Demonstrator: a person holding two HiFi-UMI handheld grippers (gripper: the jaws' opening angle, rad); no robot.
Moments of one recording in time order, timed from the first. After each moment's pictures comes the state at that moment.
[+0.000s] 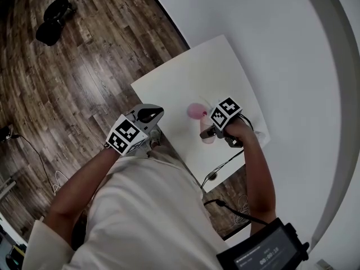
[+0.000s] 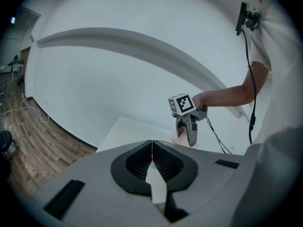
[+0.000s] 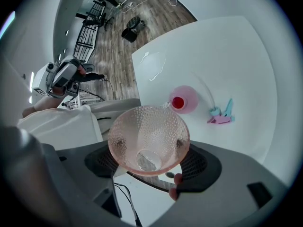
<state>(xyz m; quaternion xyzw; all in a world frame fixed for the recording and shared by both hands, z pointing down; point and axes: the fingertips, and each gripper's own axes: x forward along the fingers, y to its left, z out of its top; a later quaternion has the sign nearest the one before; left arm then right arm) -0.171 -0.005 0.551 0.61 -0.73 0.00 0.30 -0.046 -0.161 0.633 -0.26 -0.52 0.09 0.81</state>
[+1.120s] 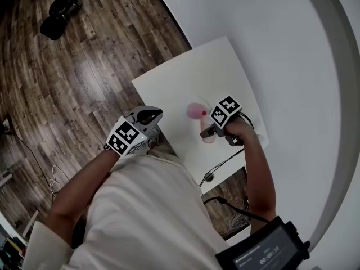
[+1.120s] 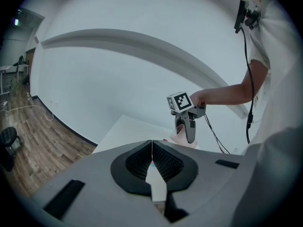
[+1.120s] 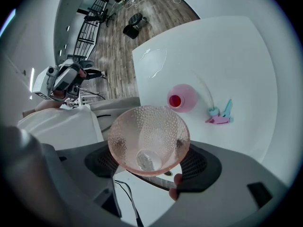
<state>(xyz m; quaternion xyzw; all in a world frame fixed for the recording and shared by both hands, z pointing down) -0.155 0.006 0.554 0.59 -0.74 0.00 0.31 -0.044 -0.160 0.633 -0.27 -0.51 0.07 0.81</state>
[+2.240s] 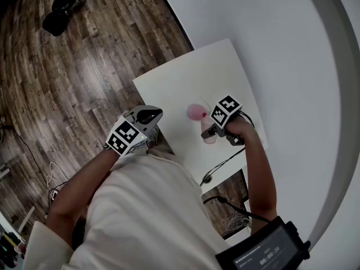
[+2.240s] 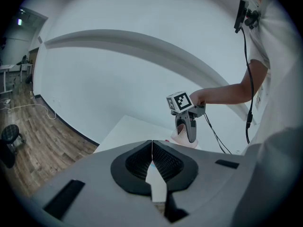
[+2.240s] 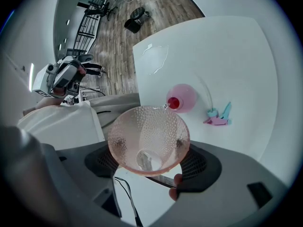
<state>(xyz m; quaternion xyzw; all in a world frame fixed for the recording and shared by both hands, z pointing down) -0.154 0.013 0.556 0.58 -0.75 -0.01 0.31 -0.044 -0.159 0.631 -0.28 -0.49 0.05 0.83</state>
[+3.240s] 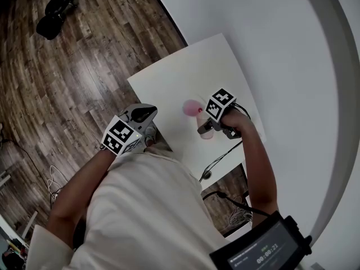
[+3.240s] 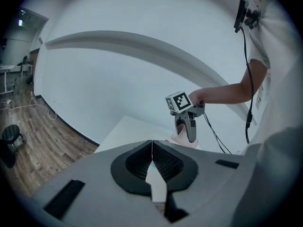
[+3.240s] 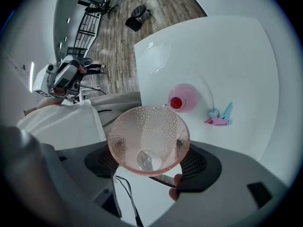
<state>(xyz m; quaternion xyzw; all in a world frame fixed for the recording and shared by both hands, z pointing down) -0.151 0.010 0.554 0.58 -0.76 -0.01 0.31 -0.043 -0.162 0.630 -0.29 -0.48 0.05 0.83</state>
